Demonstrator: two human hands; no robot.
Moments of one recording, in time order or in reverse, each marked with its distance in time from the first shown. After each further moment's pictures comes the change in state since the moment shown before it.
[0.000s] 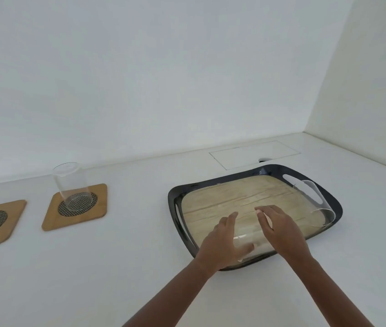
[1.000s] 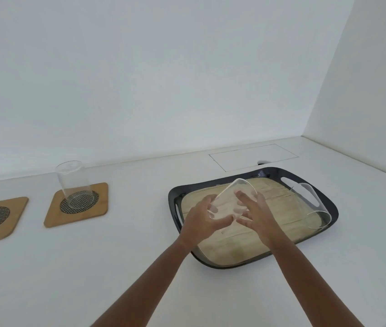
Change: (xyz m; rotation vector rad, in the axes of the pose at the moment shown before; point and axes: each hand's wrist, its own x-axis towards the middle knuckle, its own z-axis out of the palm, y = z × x) left_hand 0.006 -0.014 -0.047 -0.397 0.271 -0.086; right_hand 0.028 -0.047 0.006 1.006 -0.166 0.543
